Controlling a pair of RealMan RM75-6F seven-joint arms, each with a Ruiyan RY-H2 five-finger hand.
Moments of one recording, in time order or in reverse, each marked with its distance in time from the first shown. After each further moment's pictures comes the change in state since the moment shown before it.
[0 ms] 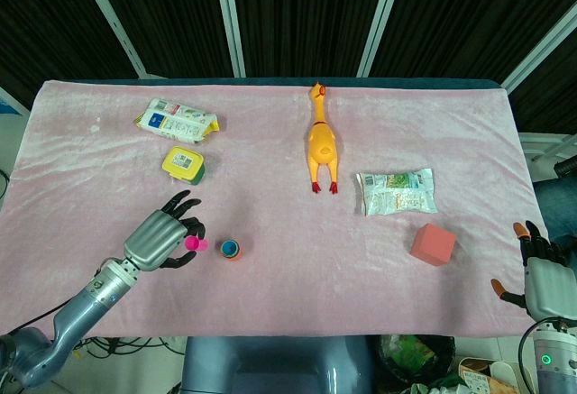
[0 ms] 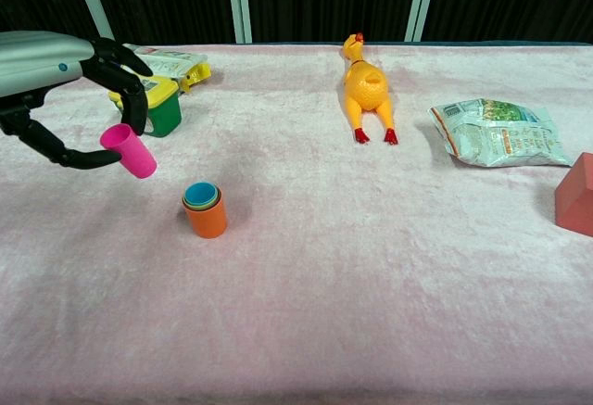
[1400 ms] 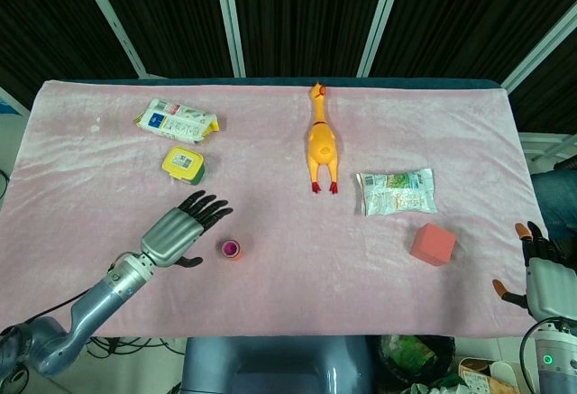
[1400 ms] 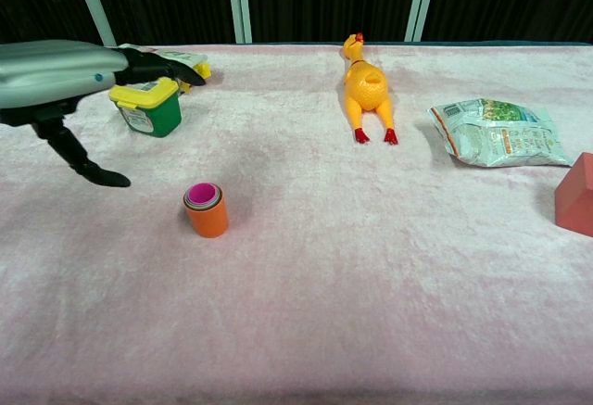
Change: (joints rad) left arm -0.028 -0.003 -0.005 -0.023 -0.076 -0.031 0.095; right arm 0.001 0.003 0.002 0.000 0.010 -0.005 0.003
